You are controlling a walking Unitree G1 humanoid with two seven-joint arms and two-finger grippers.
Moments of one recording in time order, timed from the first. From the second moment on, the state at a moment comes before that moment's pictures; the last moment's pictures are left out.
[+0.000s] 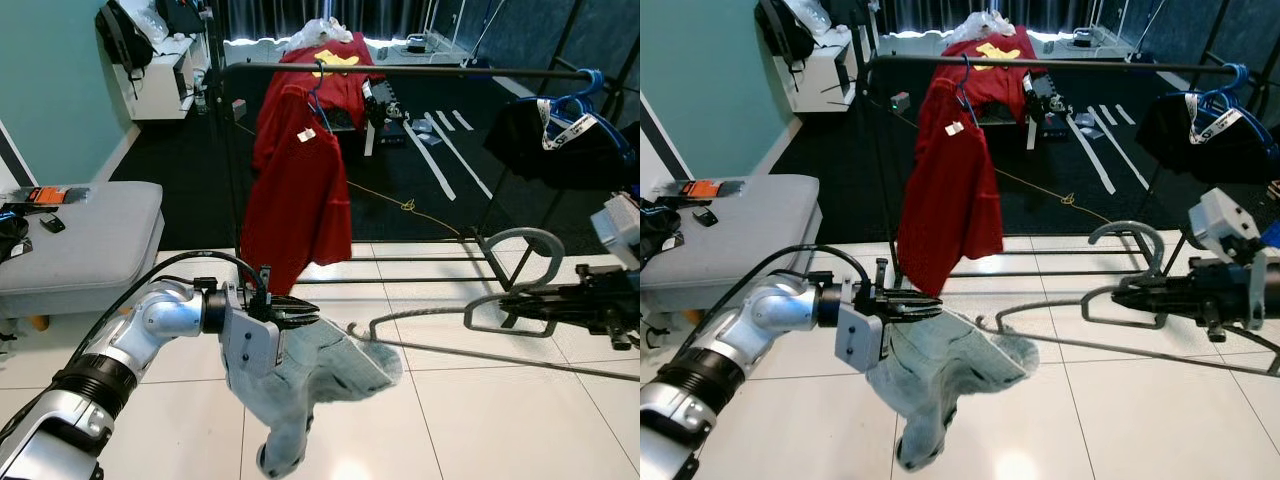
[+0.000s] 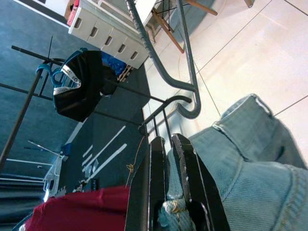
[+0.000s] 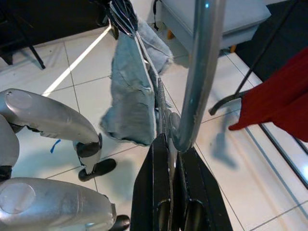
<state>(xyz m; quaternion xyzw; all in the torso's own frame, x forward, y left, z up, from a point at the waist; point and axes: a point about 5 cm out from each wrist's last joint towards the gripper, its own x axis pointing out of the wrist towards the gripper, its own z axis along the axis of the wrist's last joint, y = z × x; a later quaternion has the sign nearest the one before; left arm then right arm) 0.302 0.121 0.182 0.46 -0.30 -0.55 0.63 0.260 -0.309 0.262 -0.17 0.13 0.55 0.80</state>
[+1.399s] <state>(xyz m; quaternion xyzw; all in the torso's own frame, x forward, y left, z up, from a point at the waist) 0.286 0.100 0.215 0.41 -0.38 -0.54 0.63 0.268 -0.277 0.226 -0.14 0.14 0.60 0.78</state>
